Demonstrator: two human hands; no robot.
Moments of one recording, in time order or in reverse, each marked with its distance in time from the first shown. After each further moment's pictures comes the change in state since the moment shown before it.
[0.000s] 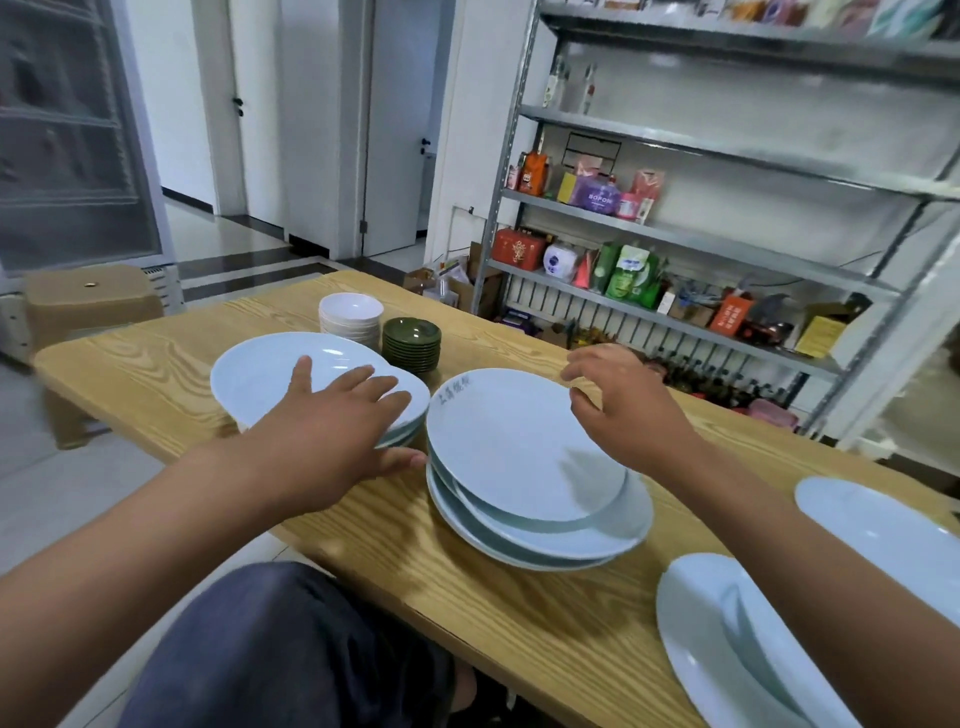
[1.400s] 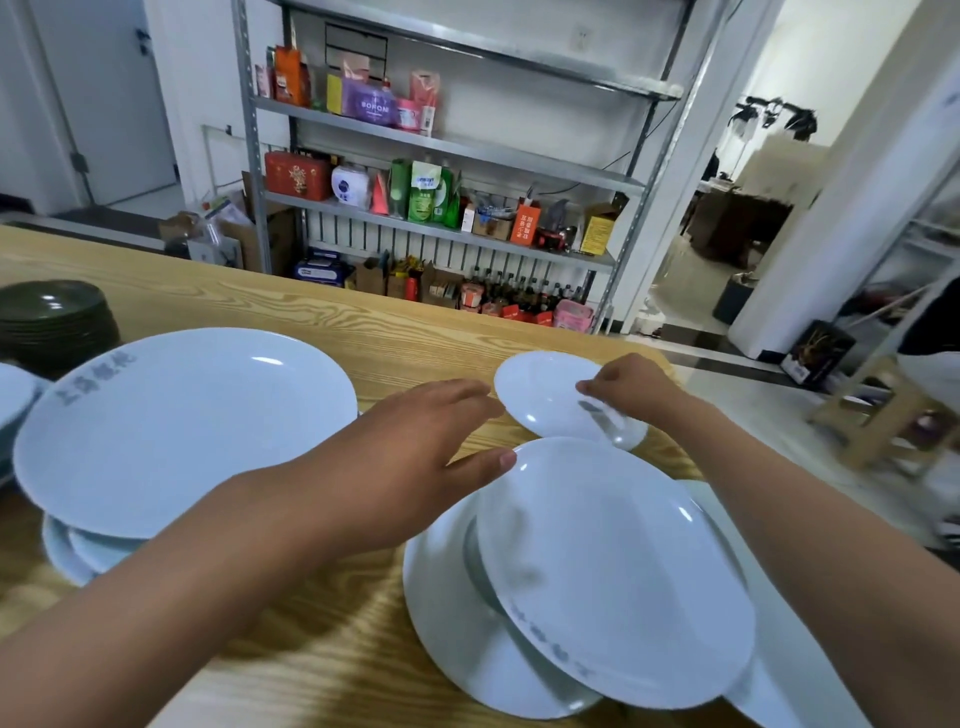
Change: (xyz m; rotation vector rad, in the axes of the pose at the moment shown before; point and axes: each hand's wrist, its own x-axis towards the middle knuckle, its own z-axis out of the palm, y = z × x) left_hand 0.082 0.254 -0.023 -0.624 0.068 0.655; right_hand -0.155 0.265 -0.055 0.057 -0.211 1.030
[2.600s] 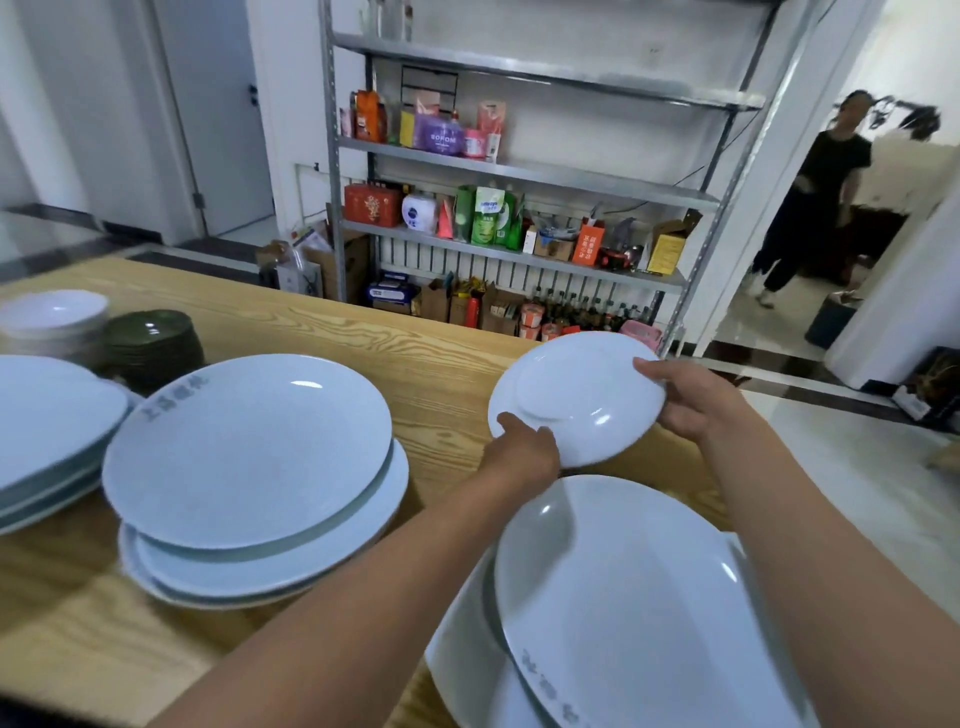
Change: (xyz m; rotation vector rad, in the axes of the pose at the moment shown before) left_hand 0.115 0.010 0.074 -0.617 0.102 -0.827; right_hand 0.017 -0.023 -0.019 1.324 -0.268 0.230
